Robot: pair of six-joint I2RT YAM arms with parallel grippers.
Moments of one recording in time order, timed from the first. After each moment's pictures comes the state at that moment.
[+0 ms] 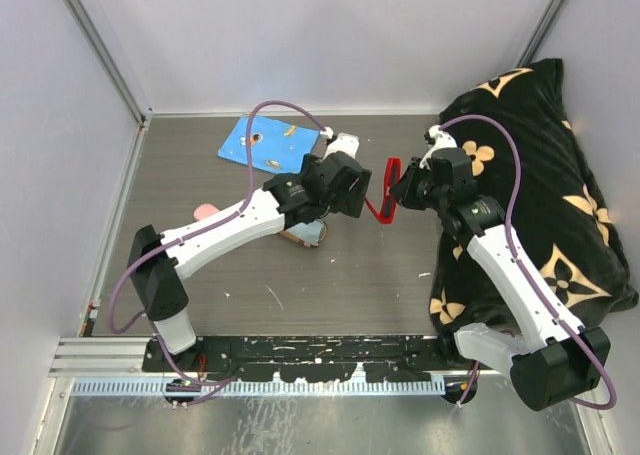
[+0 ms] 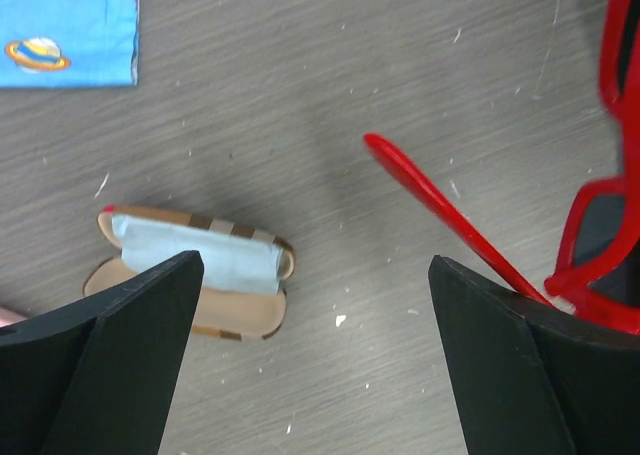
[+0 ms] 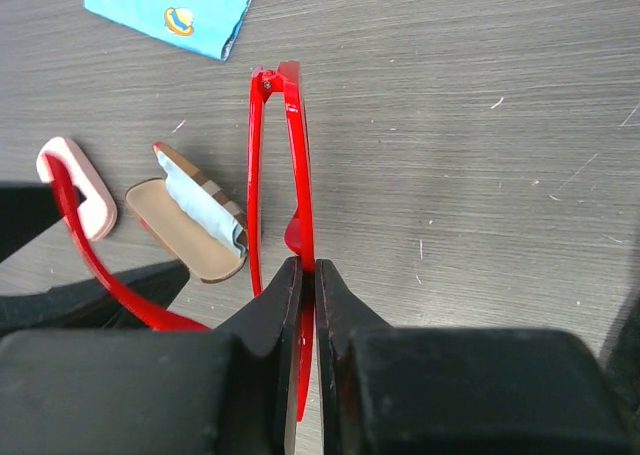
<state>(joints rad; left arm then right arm) -0.98 1.73 1.62 -0.64 -0.47 -0.45 0.31 1.09 1.04 -0.50 -0.08 0.45</state>
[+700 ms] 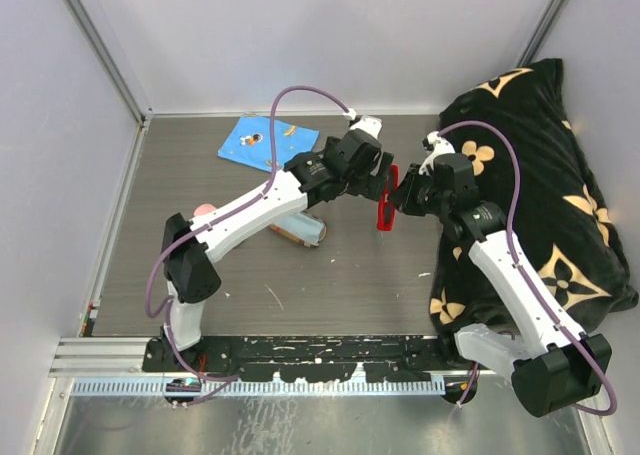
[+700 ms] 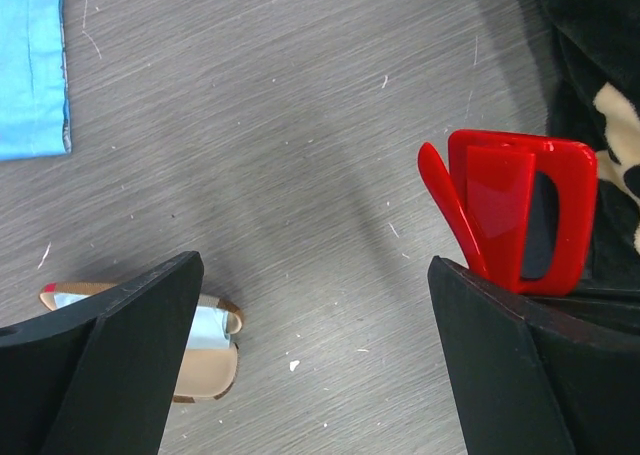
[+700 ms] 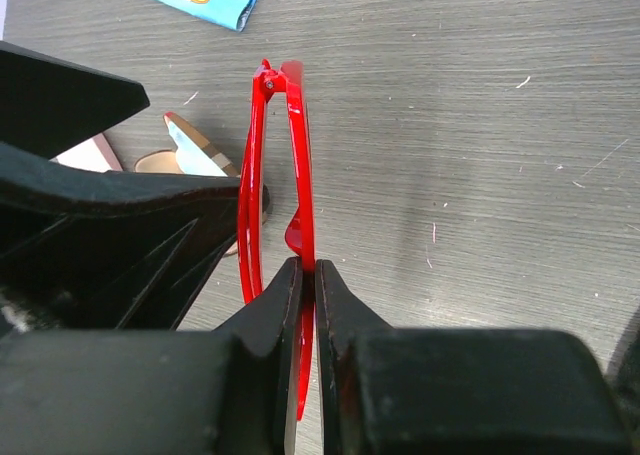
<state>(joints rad) -0.96 1.95 1.97 -0.71 -0.35 -0.40 0.30 1.06 1.00 -0.50 -0.16 0.43</state>
